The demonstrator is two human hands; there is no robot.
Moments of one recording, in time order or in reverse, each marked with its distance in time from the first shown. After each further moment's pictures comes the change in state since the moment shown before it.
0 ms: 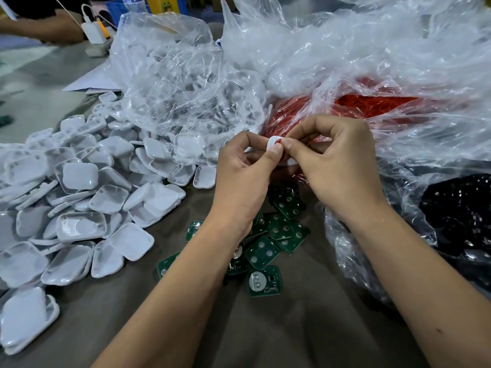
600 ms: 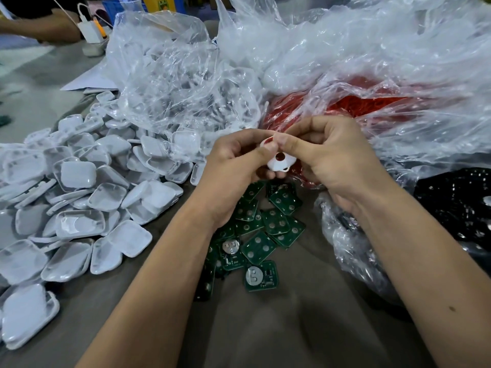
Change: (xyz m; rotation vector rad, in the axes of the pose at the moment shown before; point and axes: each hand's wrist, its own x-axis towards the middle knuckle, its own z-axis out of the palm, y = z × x) left_hand 0.012 0.004 -0.024 0.112 -0.237 0.006; right_hand 0.005 0.002 -0.009 0.326 -0.176 0.290
